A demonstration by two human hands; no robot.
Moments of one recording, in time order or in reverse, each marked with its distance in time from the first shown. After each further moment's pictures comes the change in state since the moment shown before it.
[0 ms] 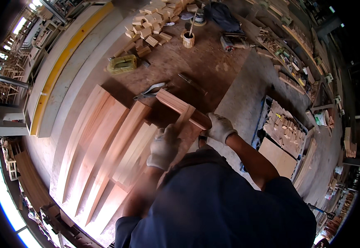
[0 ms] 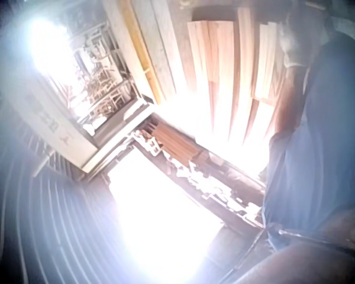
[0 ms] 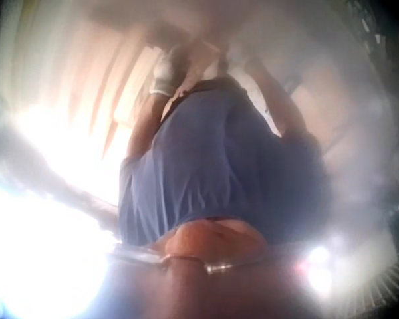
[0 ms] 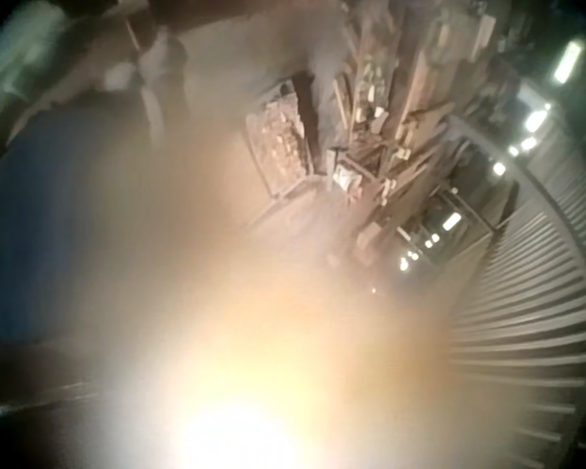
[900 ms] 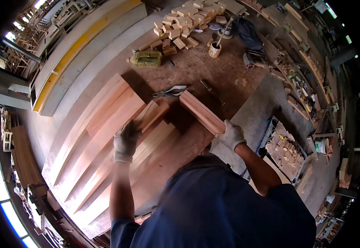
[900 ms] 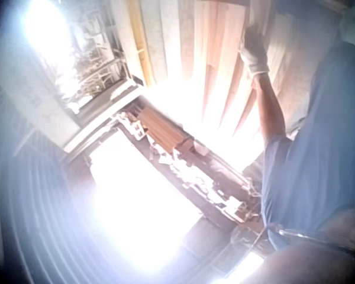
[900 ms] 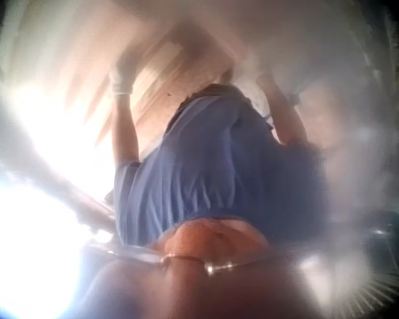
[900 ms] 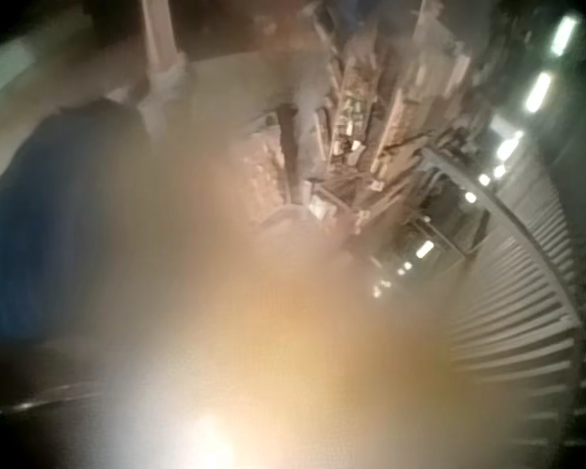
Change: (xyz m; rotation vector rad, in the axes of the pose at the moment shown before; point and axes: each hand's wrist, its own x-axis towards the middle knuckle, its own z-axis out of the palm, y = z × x) left_hand -0.024 -0.157 -0.113 0.007 0.362 -0.171; right_hand 0.012 -0.023 -0.001 -0.118 0.041 0.076
